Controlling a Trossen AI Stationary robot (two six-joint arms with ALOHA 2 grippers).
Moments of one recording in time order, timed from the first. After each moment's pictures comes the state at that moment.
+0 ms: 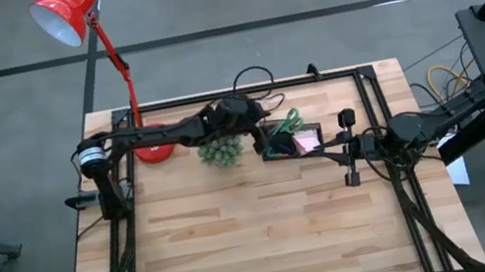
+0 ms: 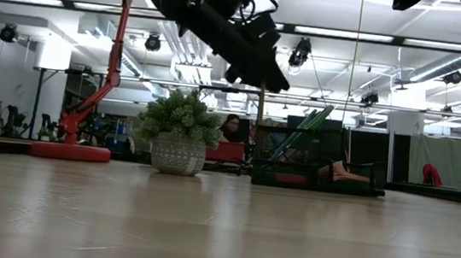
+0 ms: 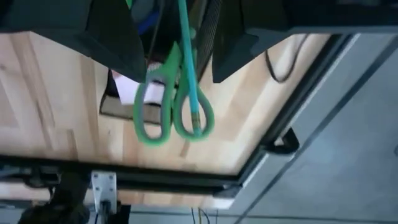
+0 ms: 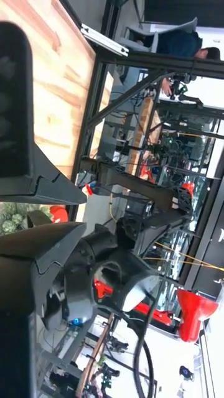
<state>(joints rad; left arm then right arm) 0.26 1.80 1.32 0.05 -0.03 0.06 0.32 0.73 0.45 0.37 0.39 -0.32</state>
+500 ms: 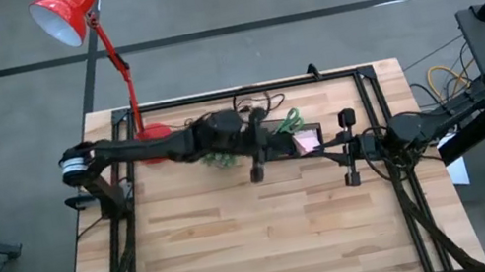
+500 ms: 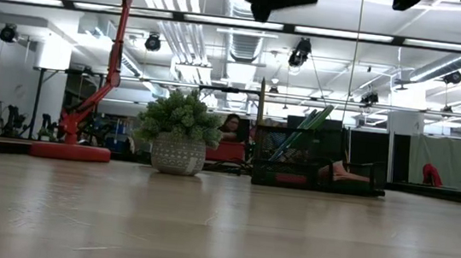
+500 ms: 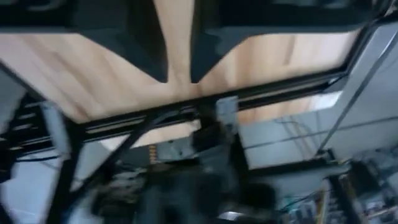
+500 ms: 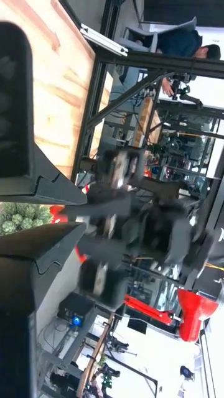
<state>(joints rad) 0.09 1.67 1.35 0.08 0.21 0.19 0.32 0.73 0.45 0.37 0.39 -0.32</state>
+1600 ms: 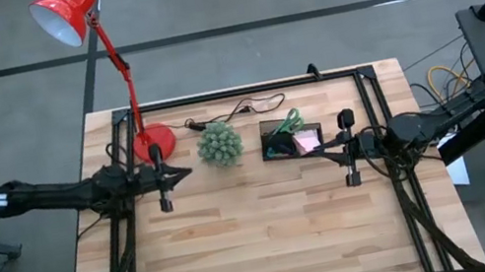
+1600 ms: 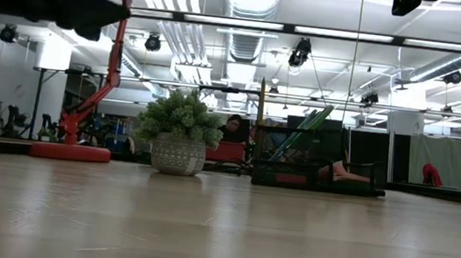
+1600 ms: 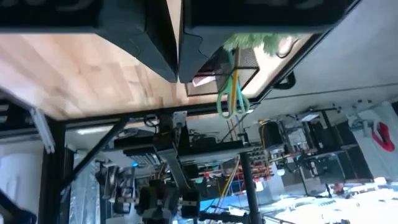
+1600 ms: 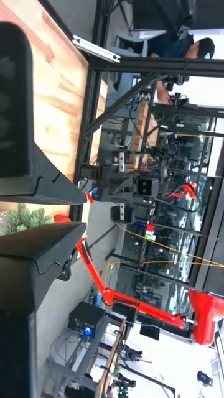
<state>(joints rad) -0.05 0.42 0.17 0.31 -0.16 0.15 0.32 0.73 0.45 0.36 0.39 -0.24</state>
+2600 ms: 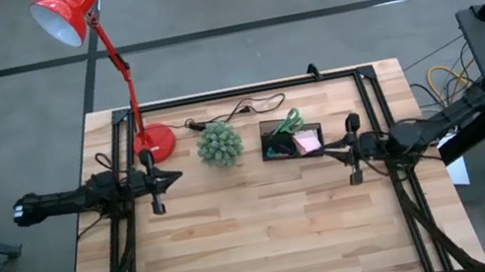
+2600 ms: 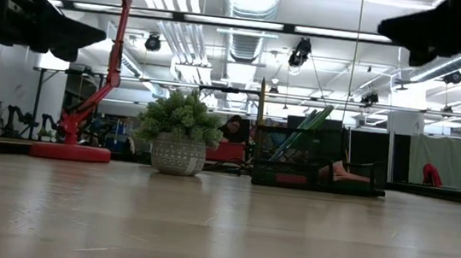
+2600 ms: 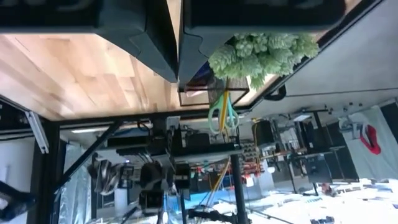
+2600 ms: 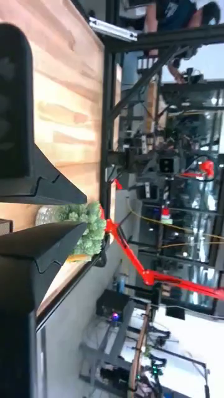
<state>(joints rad) -0.05 0.05 0.01 0.05 -0.19 0.13 0.32 0.52 0.18 0.40 0.49 -0.14</state>
